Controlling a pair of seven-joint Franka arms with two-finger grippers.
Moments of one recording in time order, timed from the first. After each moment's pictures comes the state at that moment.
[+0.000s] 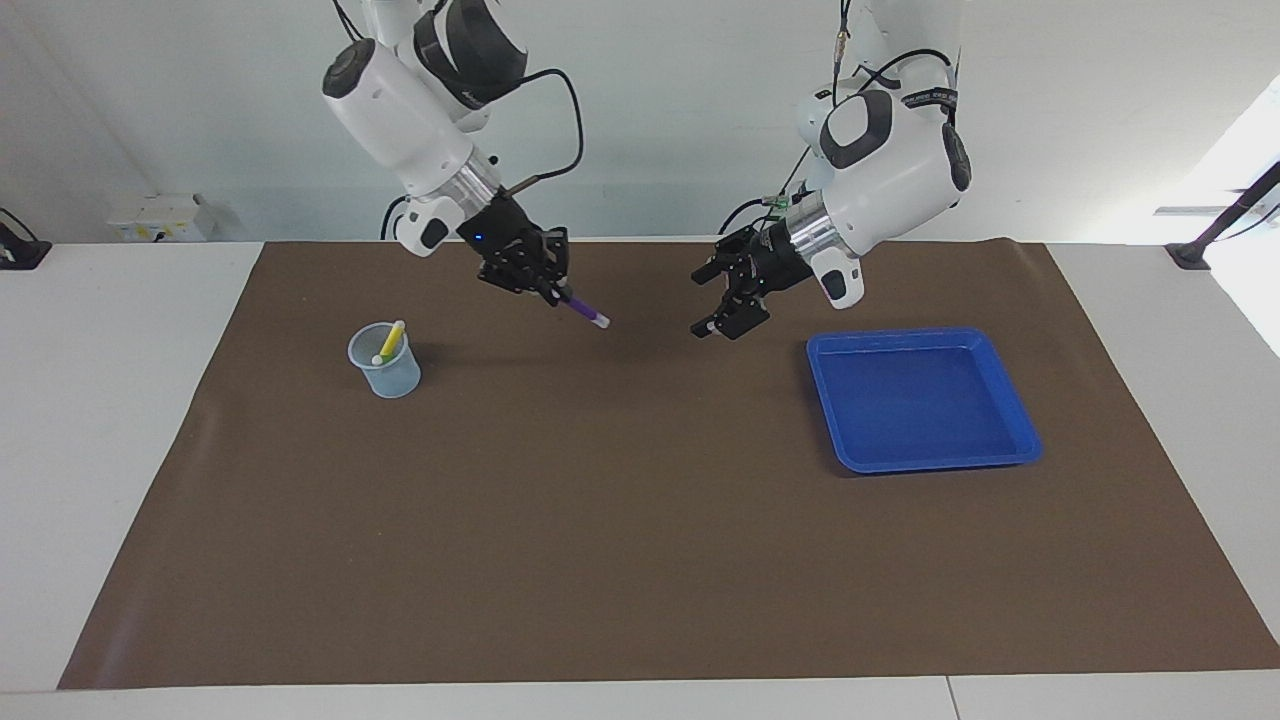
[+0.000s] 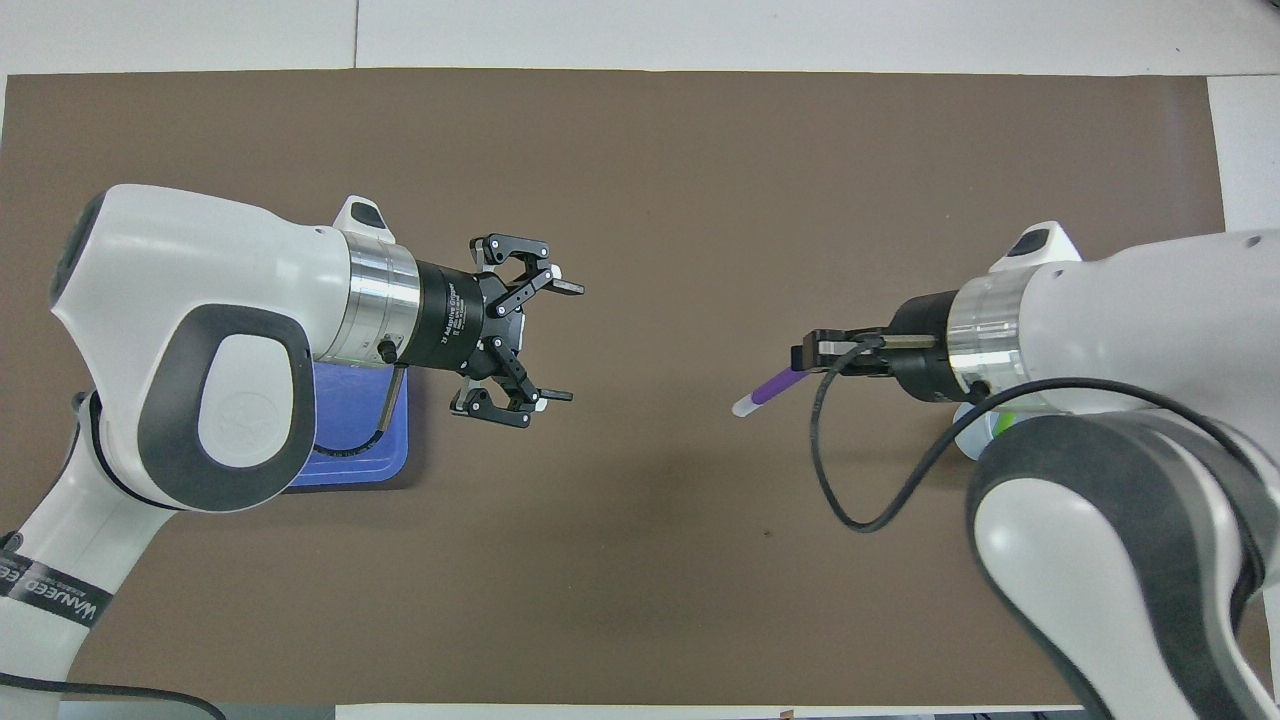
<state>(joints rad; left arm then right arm) 0.32 0.05 -0.78 -1.90 -0.75 2.05 -1.48 -0.09 -0.14 0.32 -1.97 0.47 1.94 0.05</state>
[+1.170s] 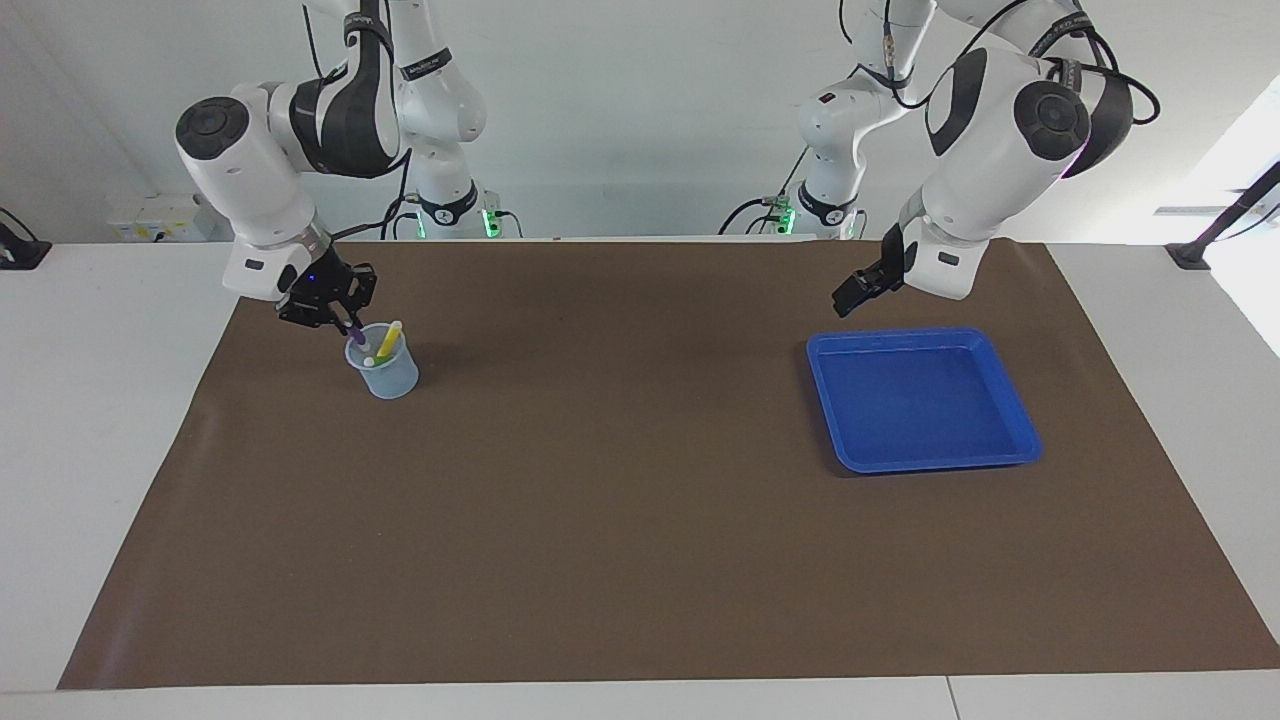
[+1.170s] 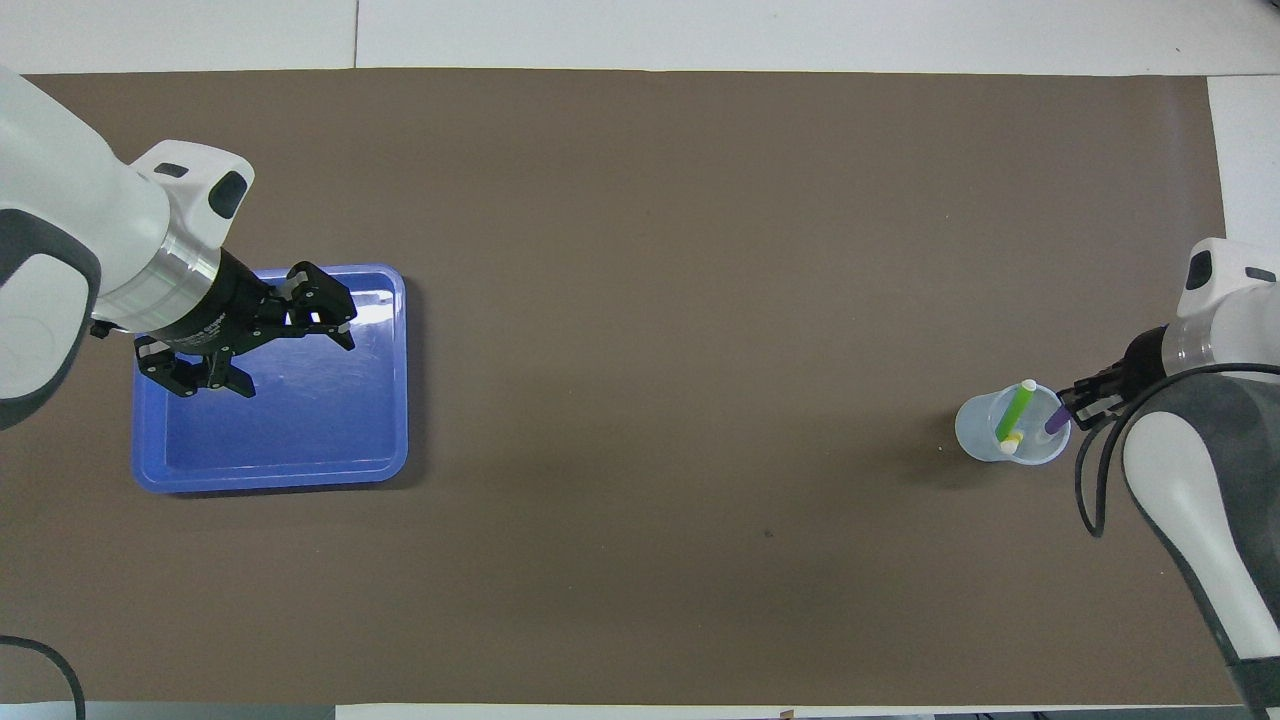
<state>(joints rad) 0.37 0.09 -0.64 -1.64 -0.07 1.49 -0.61 -0.40 -0.15 0.32 -2.14 0.04 1.92 -0.59</state>
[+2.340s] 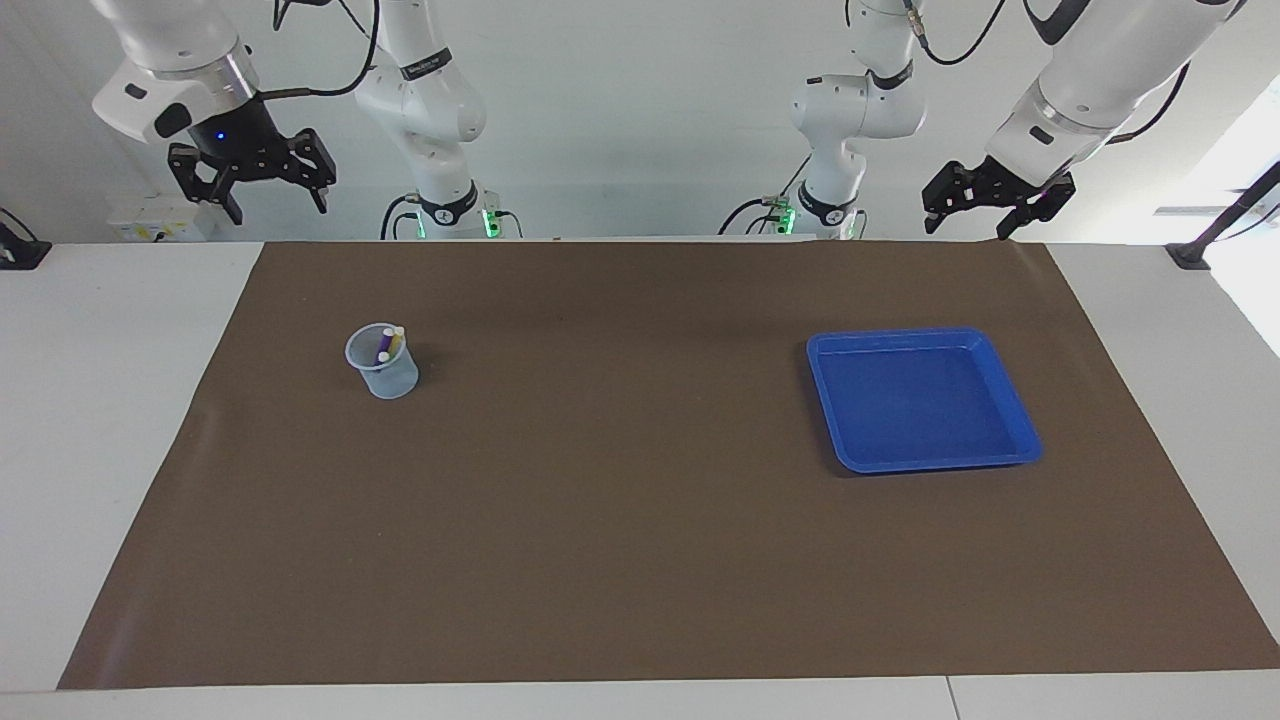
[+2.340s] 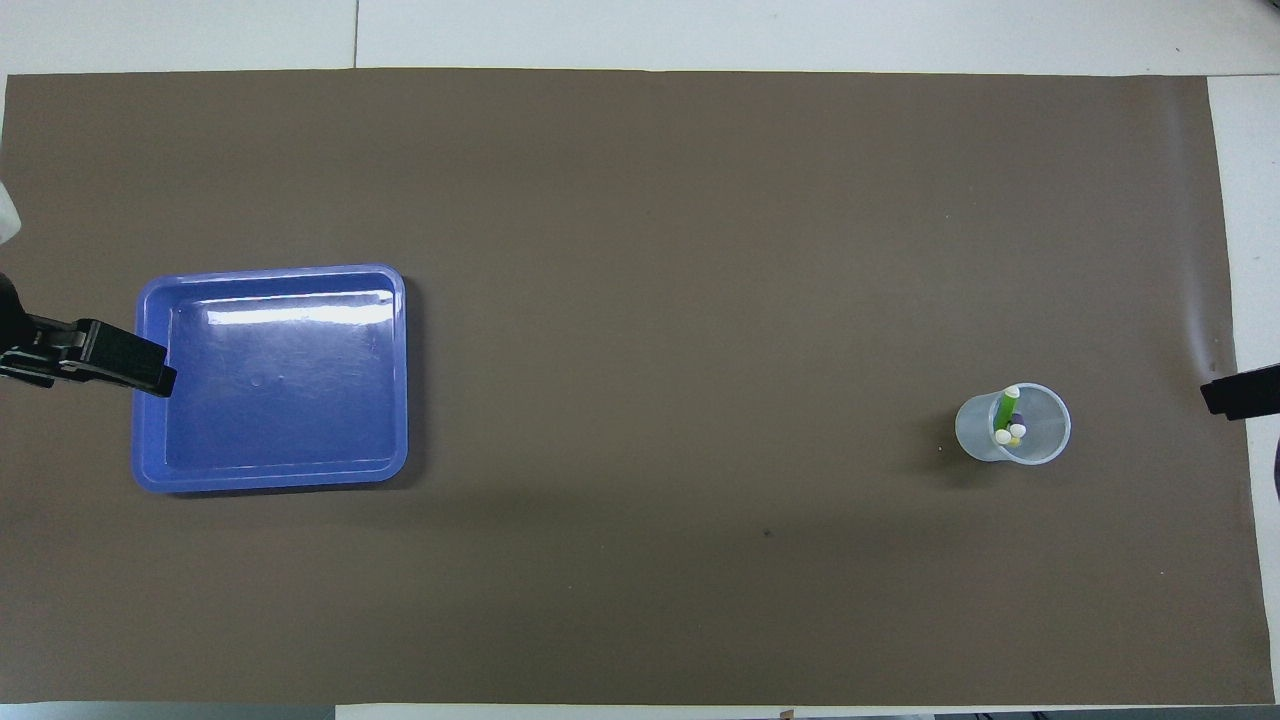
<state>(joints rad) -0.17 -0.04 0.04 -1.54 -0.04 1.34 0.04 -0.40 -0.14 0.32 -1.62 -0.04 1.41 -0.29</state>
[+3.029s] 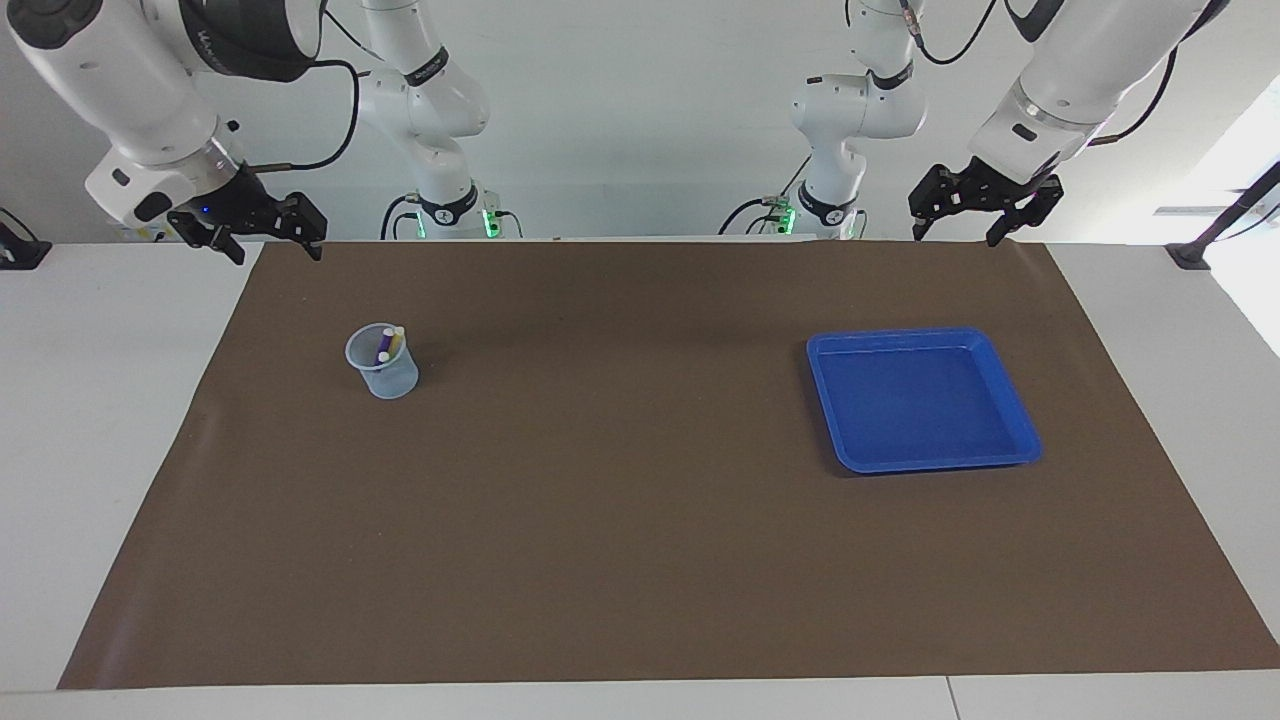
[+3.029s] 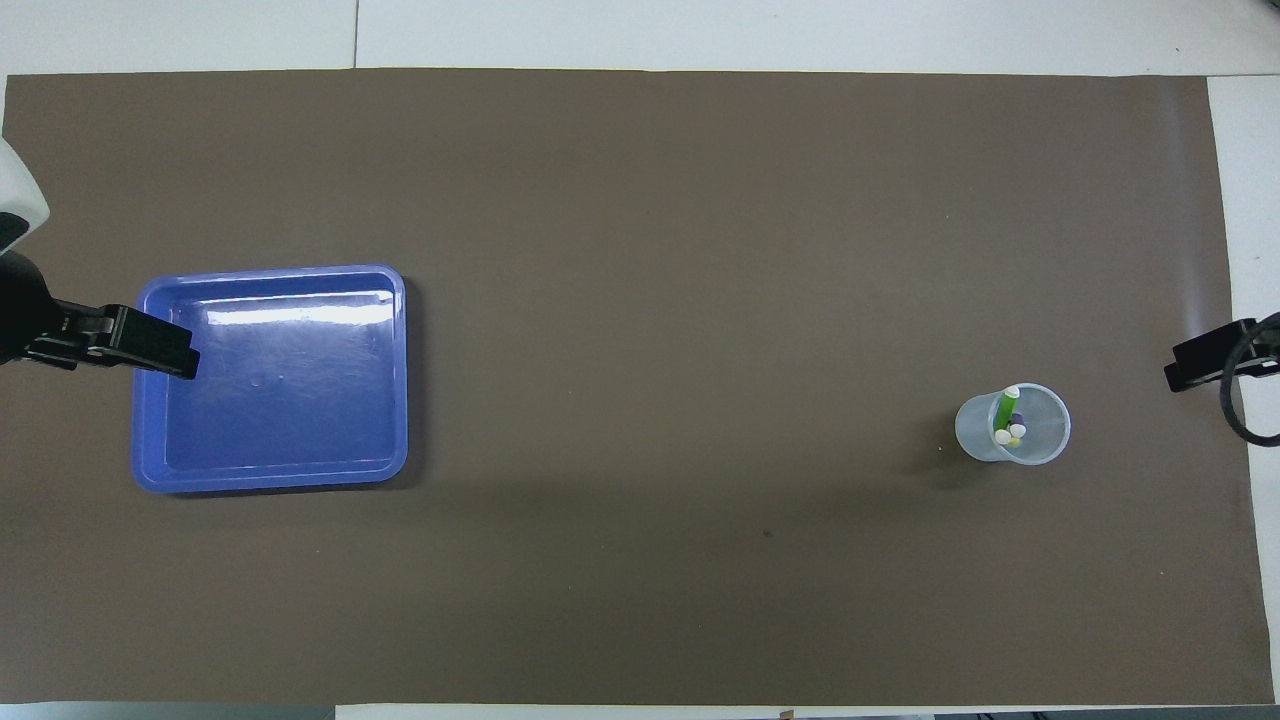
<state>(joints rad) -0.18 -0.04 0.02 -1.54 -0.03 1.38 0.01 -0.13 0.01 0.03 -1.60 -0.04 1.40 -0.17</state>
